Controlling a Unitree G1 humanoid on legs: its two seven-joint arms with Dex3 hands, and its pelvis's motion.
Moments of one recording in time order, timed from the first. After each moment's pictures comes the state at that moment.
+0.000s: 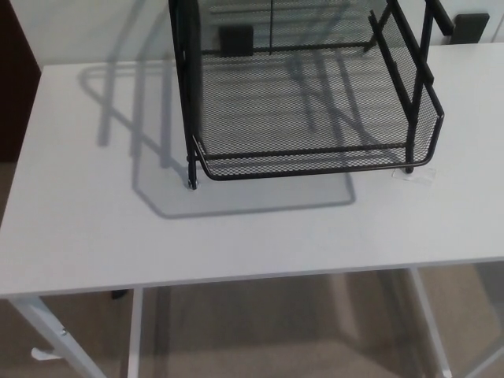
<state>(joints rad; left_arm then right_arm) 0.46 0.32 0.09 0.53 -0.18 0.05 -0.31 0.75 -0.15 -0.32 -0.70 0.19 -0.04 0.22</state>
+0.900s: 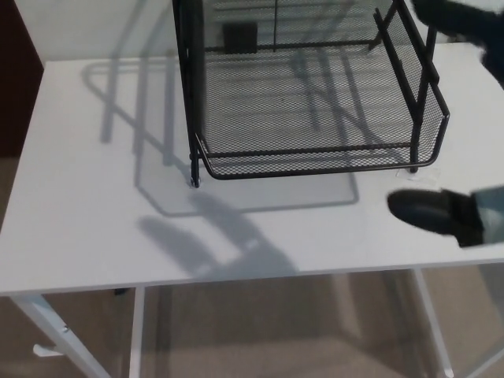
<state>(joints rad) 0.51 0.32 0.03 0.50 -0.16 0.05 -0.31 -0.14 -0.33 -0.03 -0.70 -0.21 0.12 0.26</state>
